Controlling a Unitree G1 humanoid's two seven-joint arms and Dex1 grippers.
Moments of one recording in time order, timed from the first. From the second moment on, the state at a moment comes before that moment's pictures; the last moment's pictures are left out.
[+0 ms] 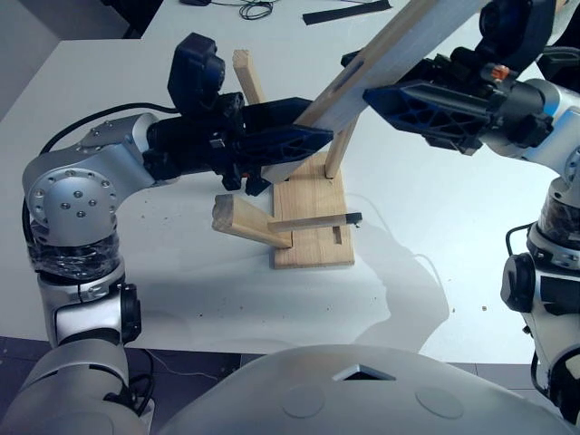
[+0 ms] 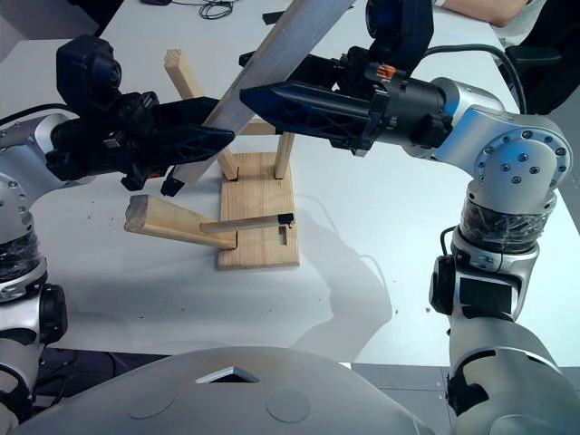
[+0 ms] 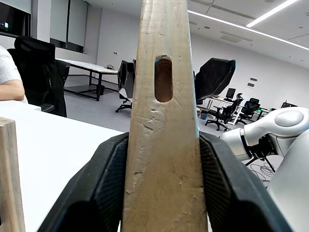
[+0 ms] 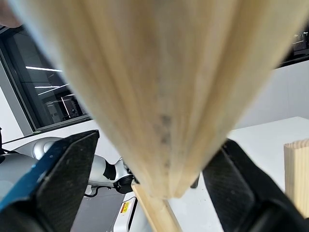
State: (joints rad) left arm -0.48 0.63 0.13 -0.38 -1.29 0.95 -0.83; right arm -0.66 -0.52 -0.16 -0.26 1.37 1.07 0.79
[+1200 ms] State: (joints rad) left arm -0.53 0.61 0.12 -0.25 -1.25 1.02 -0.80; right arm -0.60 -0.57 -0.07 -0.30 1.16 0.91 0.89
